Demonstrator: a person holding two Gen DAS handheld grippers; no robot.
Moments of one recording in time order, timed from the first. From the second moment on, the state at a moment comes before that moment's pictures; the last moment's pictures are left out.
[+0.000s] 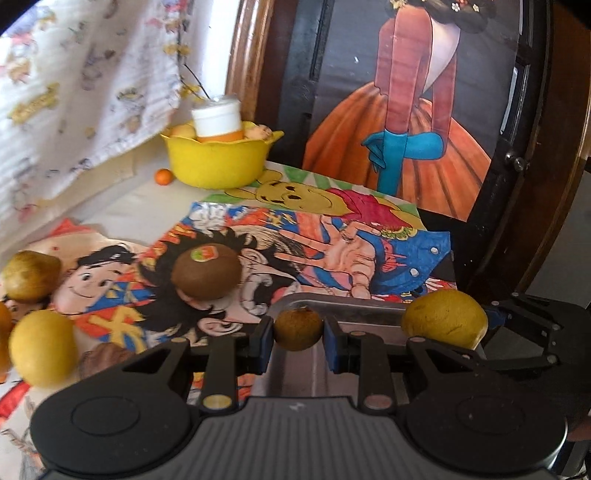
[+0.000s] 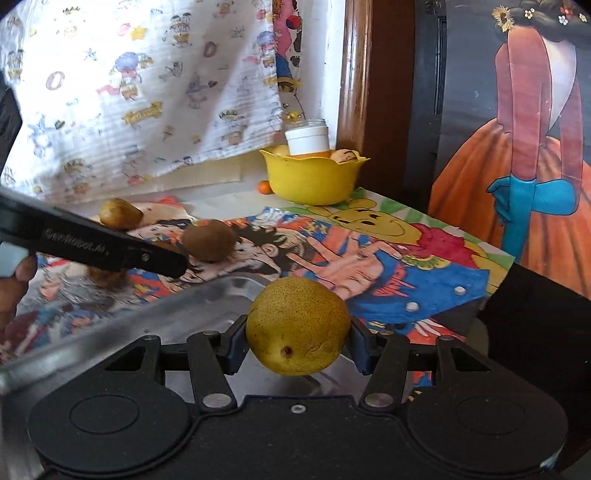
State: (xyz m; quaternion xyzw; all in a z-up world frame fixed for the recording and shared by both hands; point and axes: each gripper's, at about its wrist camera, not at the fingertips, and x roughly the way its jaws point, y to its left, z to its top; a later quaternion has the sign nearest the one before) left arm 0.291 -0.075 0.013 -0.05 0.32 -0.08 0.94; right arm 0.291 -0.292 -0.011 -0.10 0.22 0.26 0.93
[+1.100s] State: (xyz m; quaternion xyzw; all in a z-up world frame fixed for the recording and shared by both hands) left arm 0.303 -0.085 -0.016 -0.06 0.36 -0.09 0.93; right arm 0.284 -0.299 -0.032 -0.11 0.21 0.25 0.94
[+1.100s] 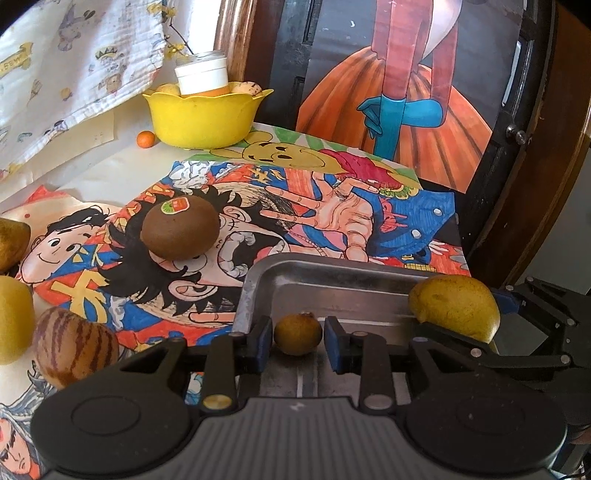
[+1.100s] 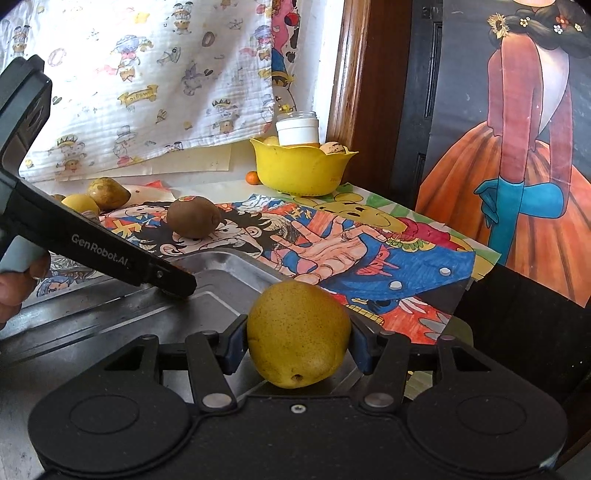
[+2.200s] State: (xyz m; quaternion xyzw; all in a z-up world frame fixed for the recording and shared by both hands) left arm 0.166 -0.039 0.030 -0.08 0.26 -0.02 0.96; right arm 0.157 -0.292 0.016 -0.07 0.19 0.26 0.94
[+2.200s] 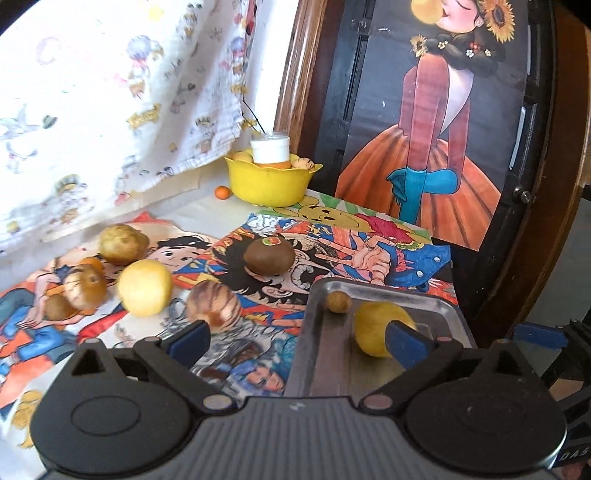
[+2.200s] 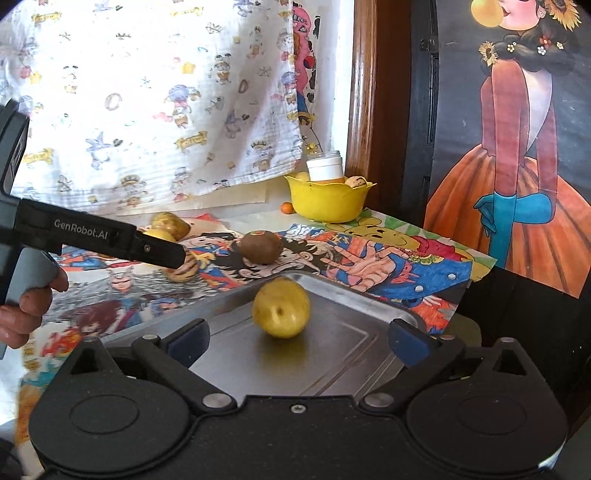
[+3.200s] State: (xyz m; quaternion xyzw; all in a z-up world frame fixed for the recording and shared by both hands) left arm 0.045 0.001 0.007 0.00 0.29 -0.03 0.96; right arm 0.048 -0.243 0.015 -0.07 0.31 0.26 0.91
